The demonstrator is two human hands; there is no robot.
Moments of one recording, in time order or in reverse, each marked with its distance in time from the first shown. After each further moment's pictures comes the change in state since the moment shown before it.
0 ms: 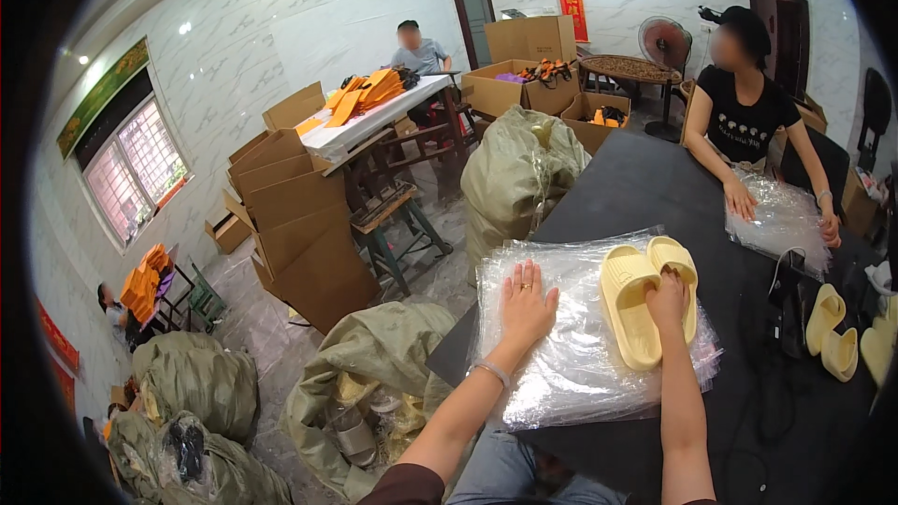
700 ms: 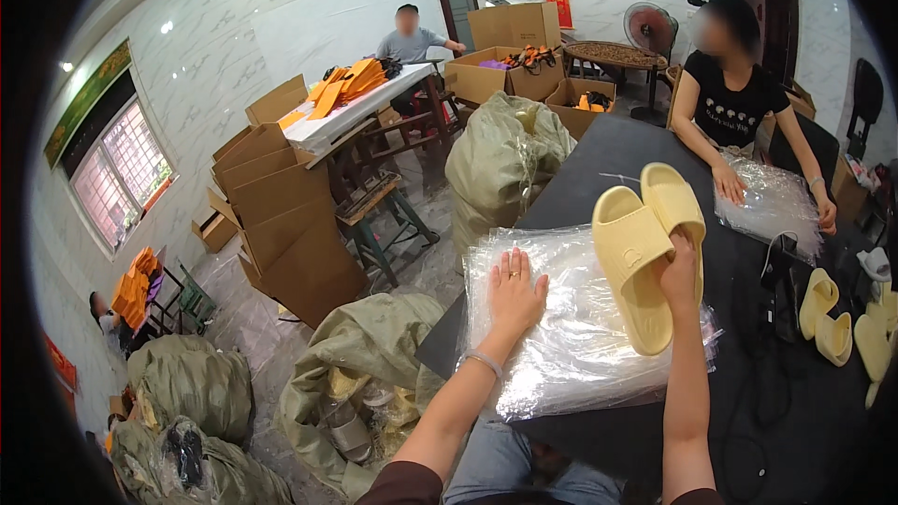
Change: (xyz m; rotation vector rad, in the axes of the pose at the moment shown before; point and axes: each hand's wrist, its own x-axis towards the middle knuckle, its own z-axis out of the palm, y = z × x) left_hand -0.001 -0.001 -0.001 -0.002 0.018 -0.006; right_hand 0.008 -0.032 -0.079 0.385 0.308 -0.395
